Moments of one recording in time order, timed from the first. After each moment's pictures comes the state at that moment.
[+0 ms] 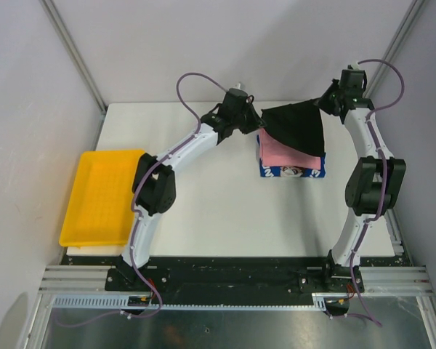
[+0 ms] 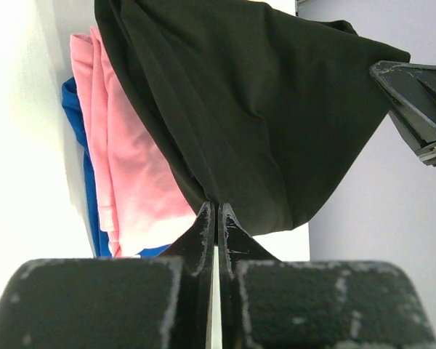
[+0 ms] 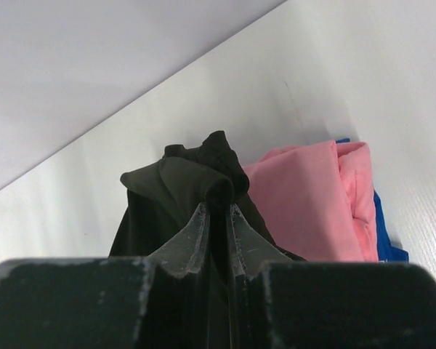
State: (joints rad) left arm -0.64 2.23 2.06 -0.32 0.10 -0.91; right arm -0.06 1.95 1.83 -0.43 -0.10 0.56
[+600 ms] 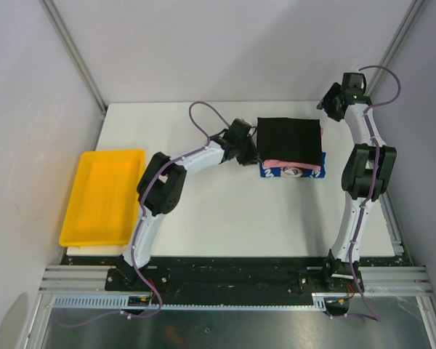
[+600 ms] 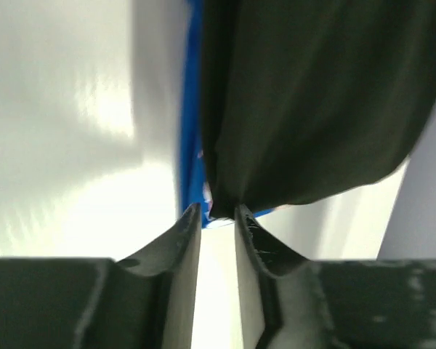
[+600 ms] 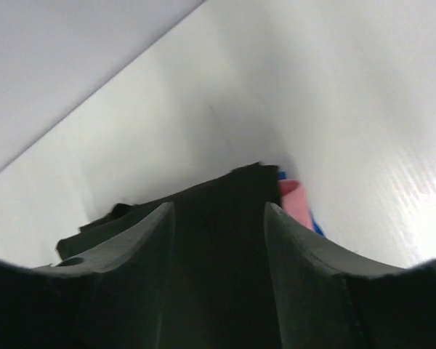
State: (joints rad) left arm -0.68 2.26 1.82 -0.30 0.13 -0.94; right arm -0.11 2.21 2.04 -0.51 -0.06 0.52
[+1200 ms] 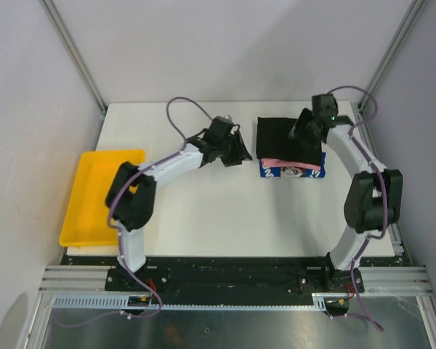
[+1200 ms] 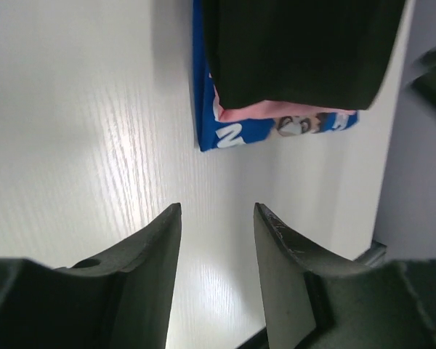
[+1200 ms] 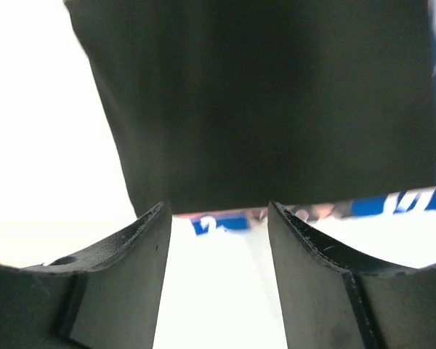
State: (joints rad) left arm -0.65 1.99 1.54 -0.32 0.14 -0.86; right arm 0.08 1.82 1.59 -0.61 -0.02 0.58
